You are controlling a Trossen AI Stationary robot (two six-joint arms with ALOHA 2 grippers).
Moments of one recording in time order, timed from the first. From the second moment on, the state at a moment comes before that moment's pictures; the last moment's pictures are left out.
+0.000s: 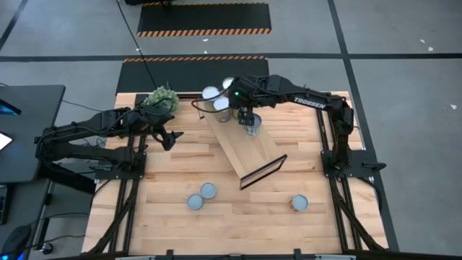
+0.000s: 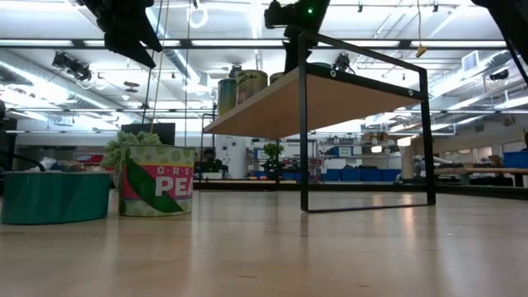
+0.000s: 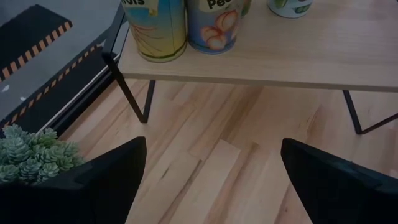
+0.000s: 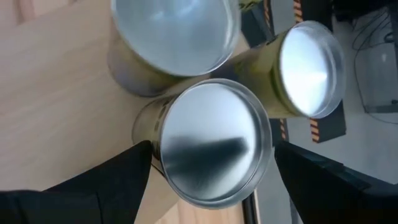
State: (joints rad) left arm 0.19 0.86 0.97 -0.84 -0.28 -0.25; right arm -0.26 1.91 2.04 -1.19 0.35 -0.27
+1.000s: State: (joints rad) left arm 0.19 0.86 0.97 -0.84 -0.29 -0.24; right arm -0.27 1.88 2.22 -1.45 0.08 -0.18
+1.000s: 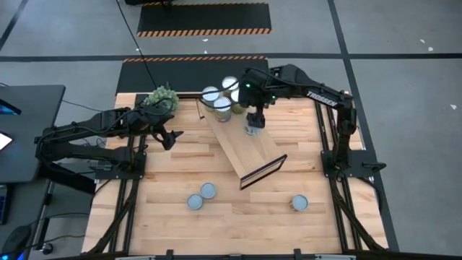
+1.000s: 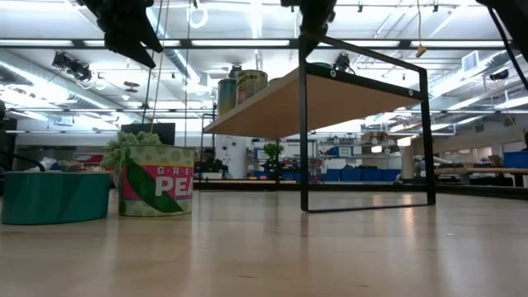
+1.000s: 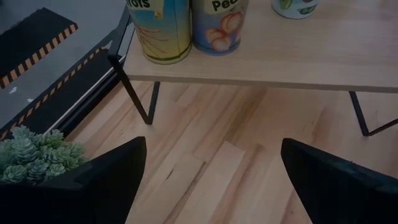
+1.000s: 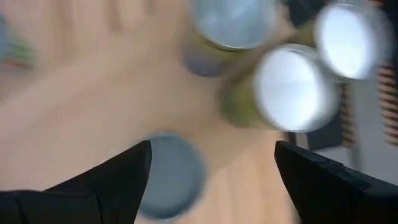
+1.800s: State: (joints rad) left arm 0.19 0.86 0.97 -0.85 -0.34 -0.17; right arm -0.07 1.73 1.94 -1.40 0.35 -0.09
